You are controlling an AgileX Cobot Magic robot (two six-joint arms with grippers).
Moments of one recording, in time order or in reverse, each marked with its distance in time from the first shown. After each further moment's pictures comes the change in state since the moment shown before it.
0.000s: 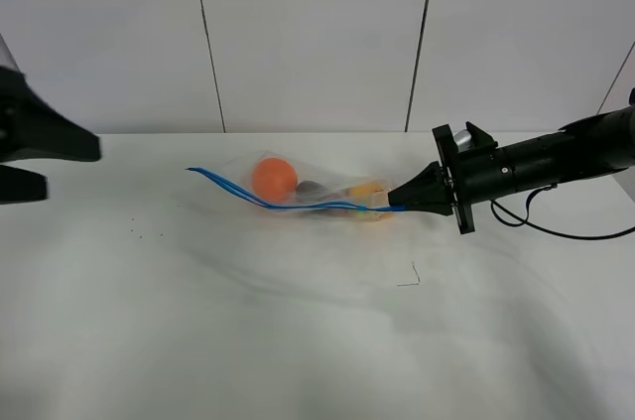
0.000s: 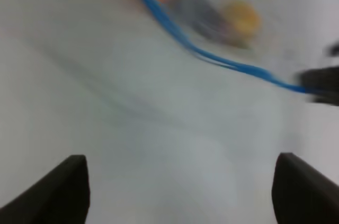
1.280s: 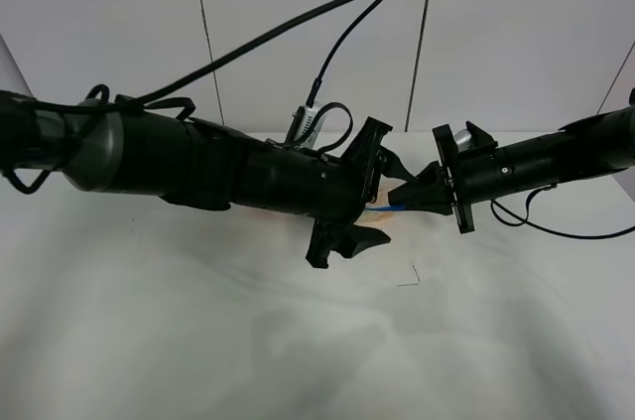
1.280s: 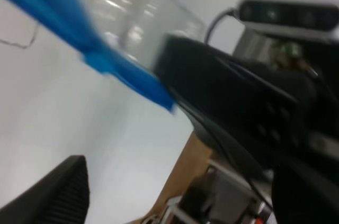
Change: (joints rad) left arm -0.729 0.911 -0.251 -1.120 -0.630 0.158; right arm 0.000 0.000 0.000 0.002 0.000 -0.007
